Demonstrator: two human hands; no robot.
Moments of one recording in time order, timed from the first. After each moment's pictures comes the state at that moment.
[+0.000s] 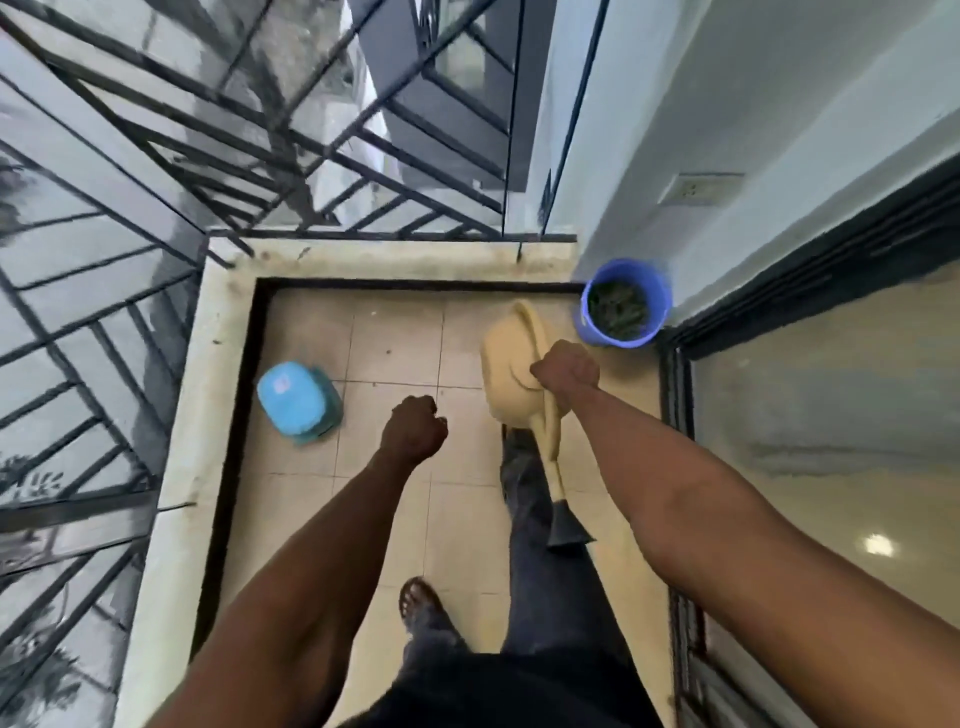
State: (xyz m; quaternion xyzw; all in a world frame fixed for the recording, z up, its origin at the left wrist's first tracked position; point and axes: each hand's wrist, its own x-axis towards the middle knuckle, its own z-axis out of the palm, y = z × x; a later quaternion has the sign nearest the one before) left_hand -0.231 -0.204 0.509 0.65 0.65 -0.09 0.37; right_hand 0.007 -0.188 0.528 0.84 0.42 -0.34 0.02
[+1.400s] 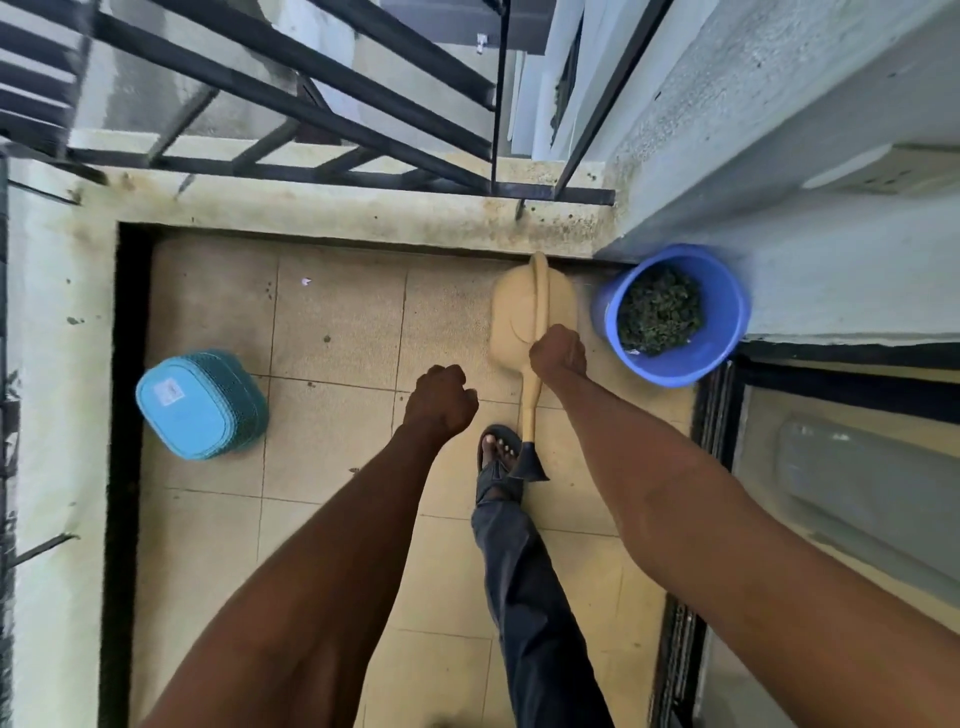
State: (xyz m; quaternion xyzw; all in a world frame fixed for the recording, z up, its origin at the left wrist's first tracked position) left_hand -0.072 -0.004 0.245 0.61 0.63 -0.17 0.44; right_hand 0.104 0.013 0.194 0.85 0.33 -0.41 0.05
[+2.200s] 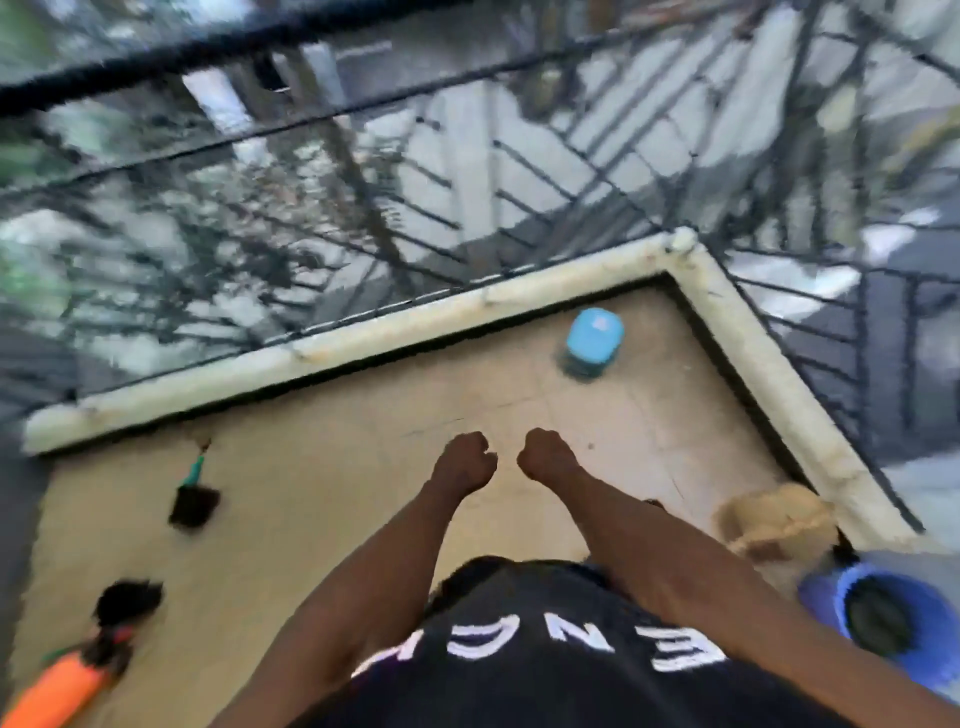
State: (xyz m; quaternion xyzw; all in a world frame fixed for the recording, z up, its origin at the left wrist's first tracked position) left_hand -0.375 -0.590 0.580 0.21 0.90 0.15 0.36; right_hand -0.300 -0.465 0.572 0.36 0.84 -0.33 0.24
